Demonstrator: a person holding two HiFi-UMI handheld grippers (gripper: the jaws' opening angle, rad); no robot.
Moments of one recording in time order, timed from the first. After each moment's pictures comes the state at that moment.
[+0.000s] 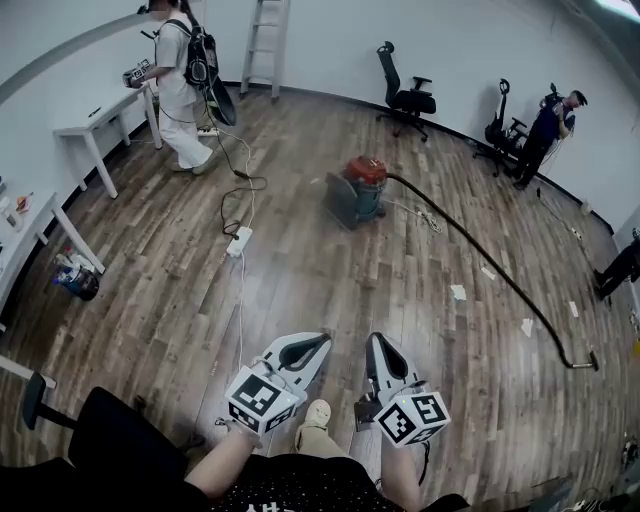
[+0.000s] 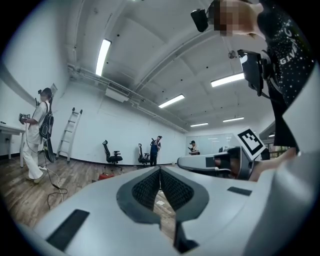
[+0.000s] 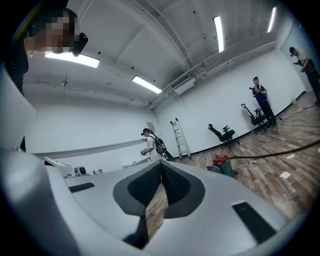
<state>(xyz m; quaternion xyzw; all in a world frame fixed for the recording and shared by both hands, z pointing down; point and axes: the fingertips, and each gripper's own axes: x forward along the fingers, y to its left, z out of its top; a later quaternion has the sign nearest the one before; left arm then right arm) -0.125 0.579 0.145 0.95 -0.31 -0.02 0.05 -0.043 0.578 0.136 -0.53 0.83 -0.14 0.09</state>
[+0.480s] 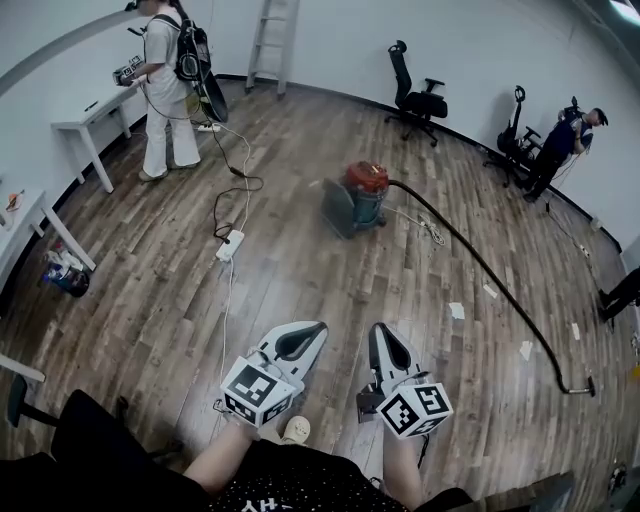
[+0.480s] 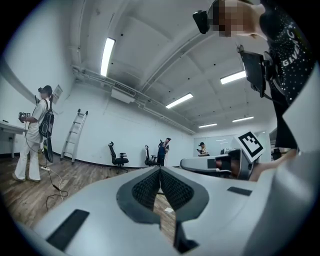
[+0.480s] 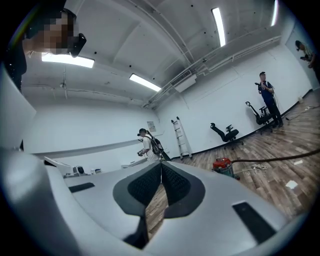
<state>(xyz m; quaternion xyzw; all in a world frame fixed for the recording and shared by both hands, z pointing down) -0.051 0.451 0.142 0.94 -0.35 -0.03 0.05 0.043 0.445 0.135 -0.51 0.84 -0.14 0.09</state>
